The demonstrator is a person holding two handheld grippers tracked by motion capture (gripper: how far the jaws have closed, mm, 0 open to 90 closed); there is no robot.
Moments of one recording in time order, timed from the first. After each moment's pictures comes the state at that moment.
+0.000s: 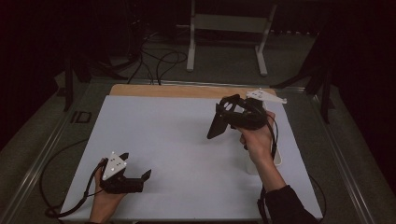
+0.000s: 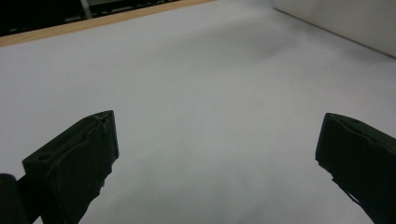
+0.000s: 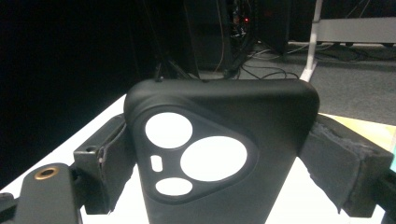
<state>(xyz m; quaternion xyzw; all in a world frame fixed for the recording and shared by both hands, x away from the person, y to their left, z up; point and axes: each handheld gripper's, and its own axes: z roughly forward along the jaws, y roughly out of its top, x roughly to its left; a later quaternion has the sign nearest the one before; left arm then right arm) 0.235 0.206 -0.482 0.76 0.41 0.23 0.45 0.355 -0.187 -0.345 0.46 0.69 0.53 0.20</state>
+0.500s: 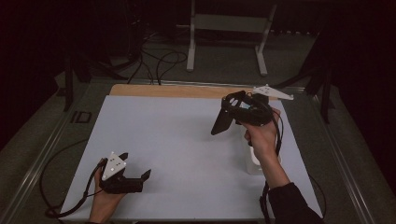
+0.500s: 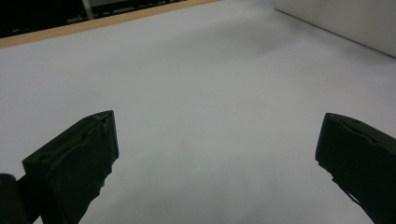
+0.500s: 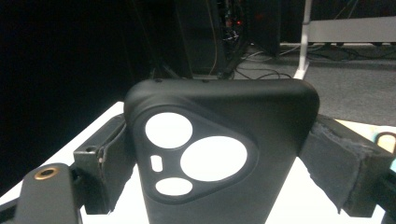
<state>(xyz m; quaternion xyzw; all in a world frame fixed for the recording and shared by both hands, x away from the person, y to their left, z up) 0.235 0.207 -0.481 0.76 0.41 0.23 0.45 0.362 -0.198 -0.340 0.47 0.68 0.53 0.21</state>
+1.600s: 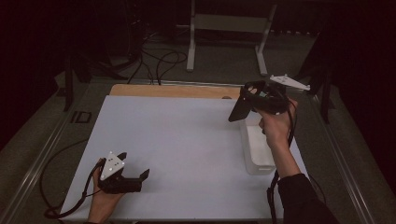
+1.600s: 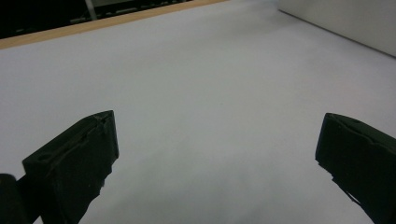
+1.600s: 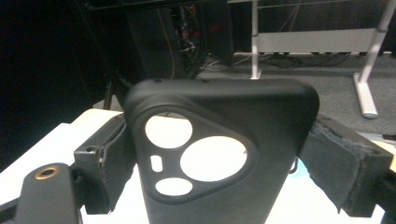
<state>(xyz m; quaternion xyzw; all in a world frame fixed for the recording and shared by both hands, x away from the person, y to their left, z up) 0.235 0.210 -0.481 0.76 0.41 0.23 0.45 0.389 -0.240 -0.329 0.51 0.64 0.50 0.27</state>
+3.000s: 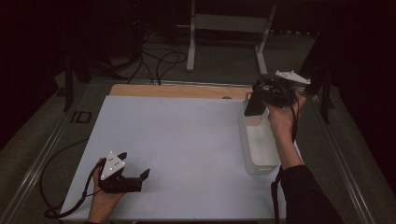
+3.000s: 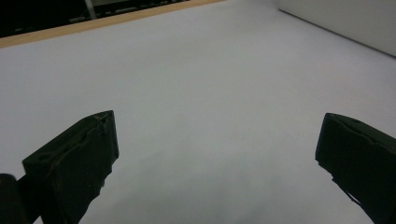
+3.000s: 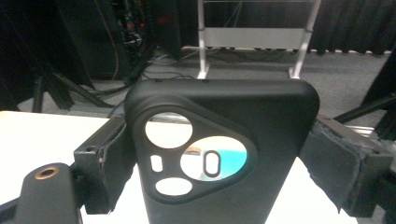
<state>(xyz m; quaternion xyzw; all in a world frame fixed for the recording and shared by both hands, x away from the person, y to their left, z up) 0.235 0.209 -0.481 0.76 0.41 0.23 0.45 0.422 -0.266 -0.342 0.56 0.63 0.42 0.34</state>
